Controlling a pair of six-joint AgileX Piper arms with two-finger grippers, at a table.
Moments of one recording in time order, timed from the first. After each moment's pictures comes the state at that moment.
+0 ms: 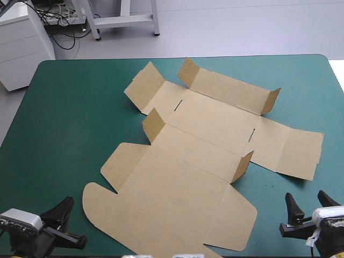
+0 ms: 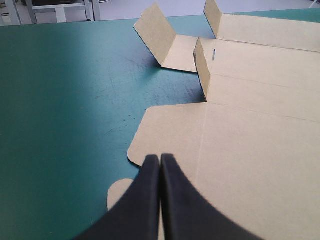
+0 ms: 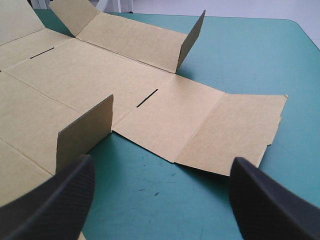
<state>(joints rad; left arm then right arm) -0.11 -0.01 -0.40 -0.26 0.80 0.14 0.06 0.00 -0.39 0.05 0.75 -0.05</state>
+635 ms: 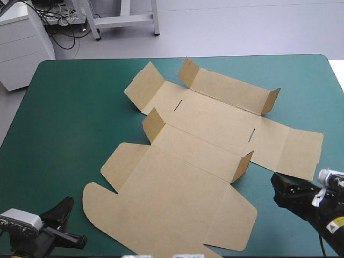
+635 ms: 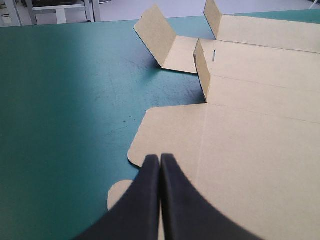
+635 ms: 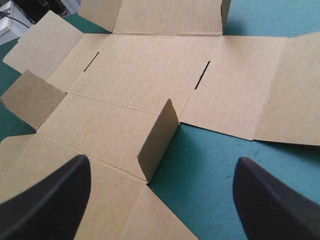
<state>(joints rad) -0.11 -0.01 -0.40 -0.26 0.79 0.14 0.06 0.36 -0.62 0.26 0.82 0.20</state>
